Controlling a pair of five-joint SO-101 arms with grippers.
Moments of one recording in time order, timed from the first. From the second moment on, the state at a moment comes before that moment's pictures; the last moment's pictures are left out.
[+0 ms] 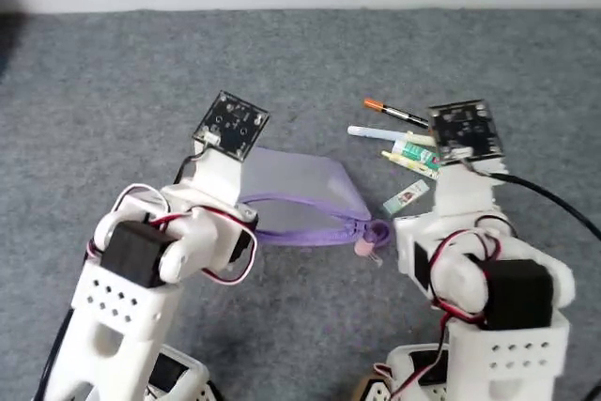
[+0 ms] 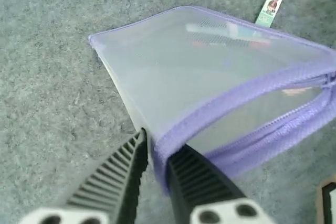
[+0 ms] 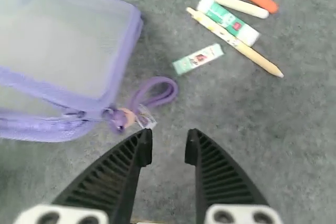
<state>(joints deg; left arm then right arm) 21.2 -42.4 26.9 88.0 2.8 -5.1 -52.4 17.7 100.5 3.5</state>
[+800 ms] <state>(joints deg) 7.4 -40.3 17.4 98.1 5.9 13.9 -26.7 17.8 85.2 4.2</state>
